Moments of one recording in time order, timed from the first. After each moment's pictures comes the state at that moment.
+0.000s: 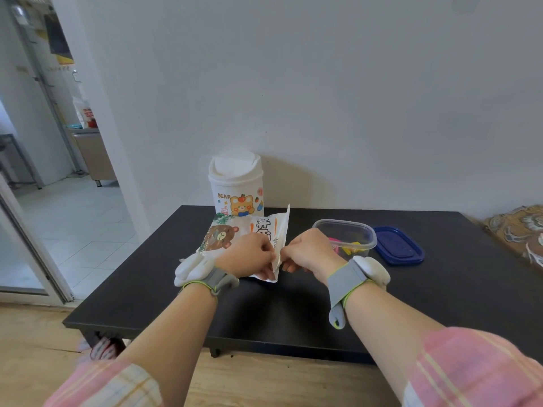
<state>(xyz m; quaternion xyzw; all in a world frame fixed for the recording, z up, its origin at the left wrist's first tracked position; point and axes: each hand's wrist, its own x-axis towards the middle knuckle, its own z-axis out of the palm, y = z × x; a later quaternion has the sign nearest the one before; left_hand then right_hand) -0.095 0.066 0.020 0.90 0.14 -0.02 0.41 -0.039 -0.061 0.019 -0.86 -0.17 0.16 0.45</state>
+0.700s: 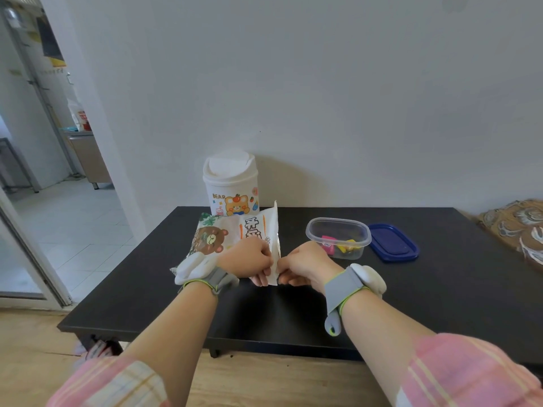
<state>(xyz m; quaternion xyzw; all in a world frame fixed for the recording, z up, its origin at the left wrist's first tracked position) -0.089 0.062 0.014 0.91 0.14 -0.07 0.37 -0.043 -0.066 0.004 -0.81 -0.11 0.25 0.51</state>
